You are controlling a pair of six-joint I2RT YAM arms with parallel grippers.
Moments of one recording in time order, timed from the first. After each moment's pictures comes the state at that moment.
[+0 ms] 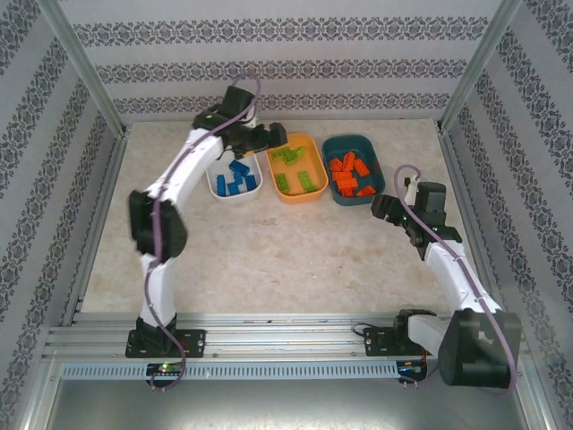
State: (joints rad) left arm -0.33 1.95 1.95 -0.86 0.21 -0.52; right arm -0.10 1.12 0.62 -0.17 -0.22 0.22
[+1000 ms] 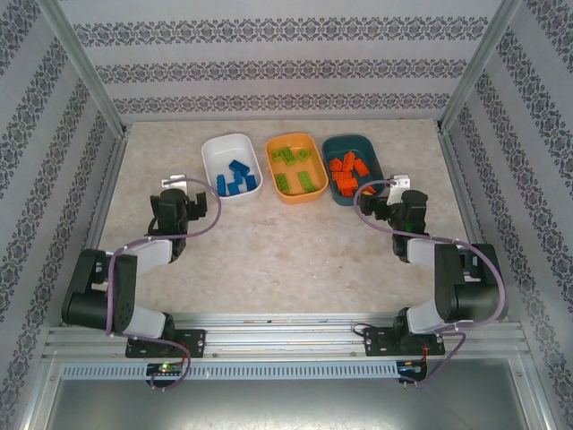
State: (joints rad) left arm -0.08 1.47 0.49 0.49 -0.29 -0.03; right arm -0.02 1.47 0.45 0.62 -0.14 0.02
